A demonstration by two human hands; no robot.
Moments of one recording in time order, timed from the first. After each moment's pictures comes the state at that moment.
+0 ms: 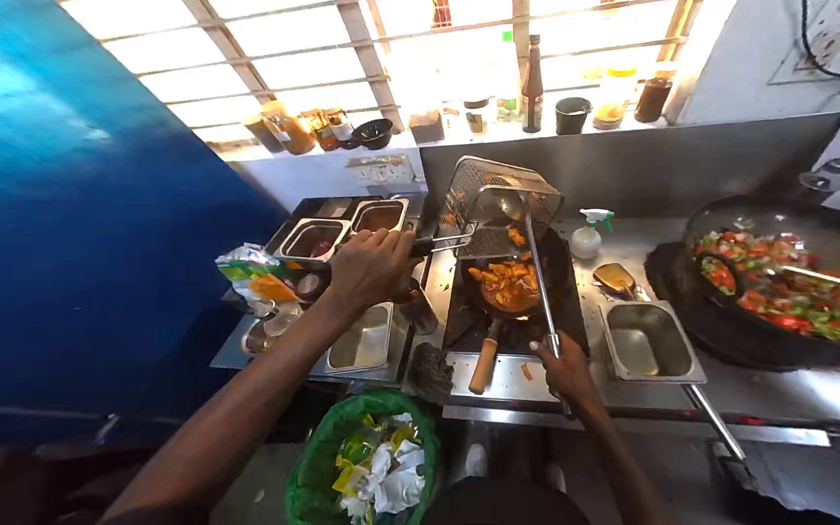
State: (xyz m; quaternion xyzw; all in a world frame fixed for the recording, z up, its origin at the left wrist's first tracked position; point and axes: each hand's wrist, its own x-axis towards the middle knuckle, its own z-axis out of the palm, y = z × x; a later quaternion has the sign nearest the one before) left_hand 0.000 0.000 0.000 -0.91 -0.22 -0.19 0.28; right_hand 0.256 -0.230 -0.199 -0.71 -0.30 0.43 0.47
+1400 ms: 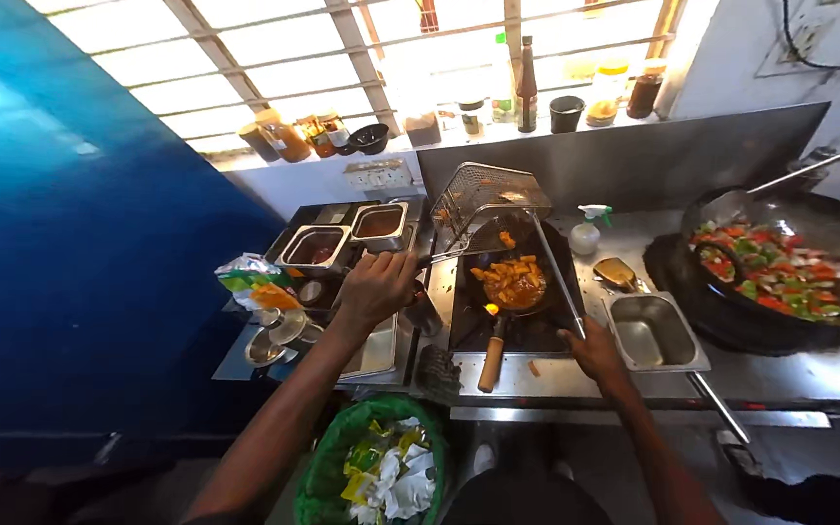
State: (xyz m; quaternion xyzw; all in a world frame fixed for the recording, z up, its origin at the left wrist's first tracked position) left_hand -0.022 0.005 -0.046 -0.88 -0.20 -0.25 0.36; right_hand 0.294 -0.231 -0.191 -0.84 -0.38 0.26 0.29
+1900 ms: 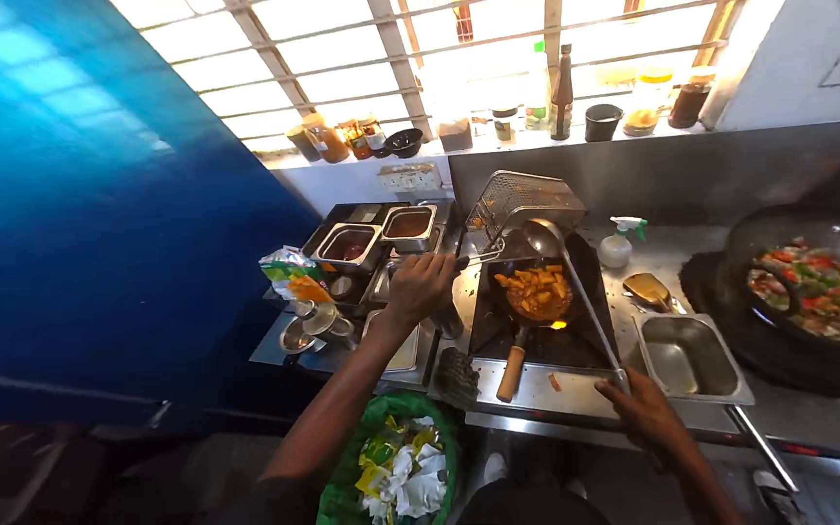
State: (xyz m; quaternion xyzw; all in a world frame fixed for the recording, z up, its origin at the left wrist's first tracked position) left_hand -0.003 0.013 -0.064 -0.87 -0.23 -0.28 0.33; right_hand 0.292 -0.286 -0.187 -0.74 -0.34 0.44 0.36
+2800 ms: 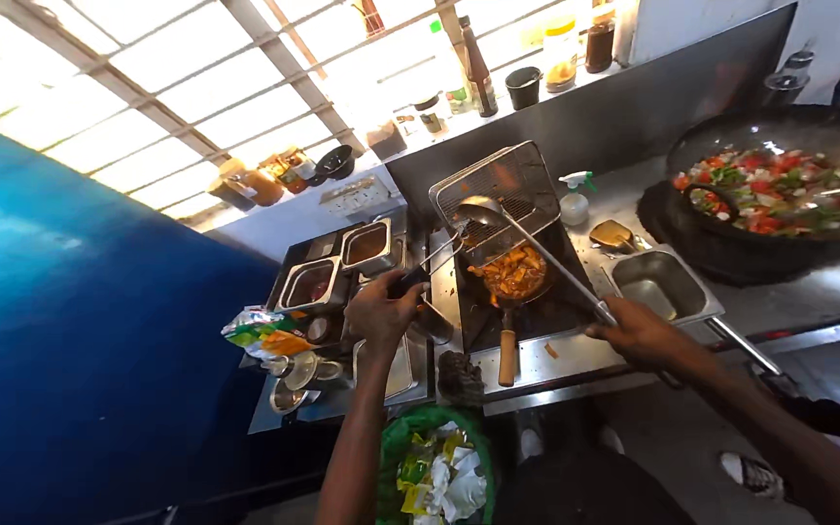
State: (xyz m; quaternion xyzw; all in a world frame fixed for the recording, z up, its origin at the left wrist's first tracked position) left_hand 0.005 -0.003 -0.065 -0.83 -0.44 -0.35 0.04; right_hand 0.307 -0.276 -0.109 -0.77 -0.42 0.42 0.22
